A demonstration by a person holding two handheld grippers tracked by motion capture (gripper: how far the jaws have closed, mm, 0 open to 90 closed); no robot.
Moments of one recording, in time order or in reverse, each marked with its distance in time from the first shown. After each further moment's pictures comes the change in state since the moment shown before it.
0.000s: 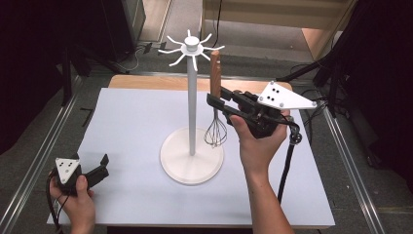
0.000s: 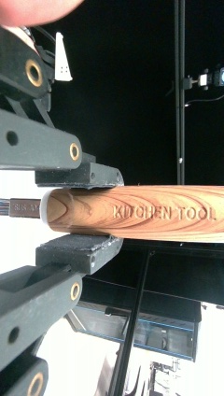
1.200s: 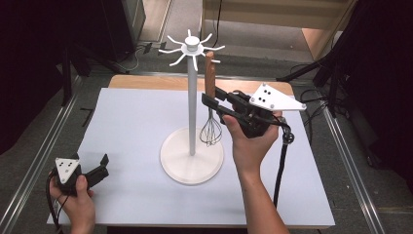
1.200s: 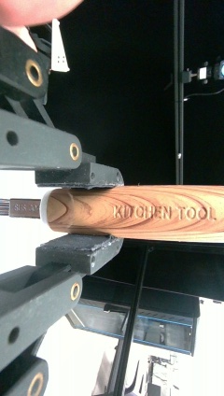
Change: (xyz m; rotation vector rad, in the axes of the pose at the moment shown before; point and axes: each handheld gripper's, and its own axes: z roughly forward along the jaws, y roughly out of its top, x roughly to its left) left arm 0.000 0.000 0.000 0.001 0.000 -0.003; right arm 0.000 -0.011 0.013 -0.017 -0.017 0.001
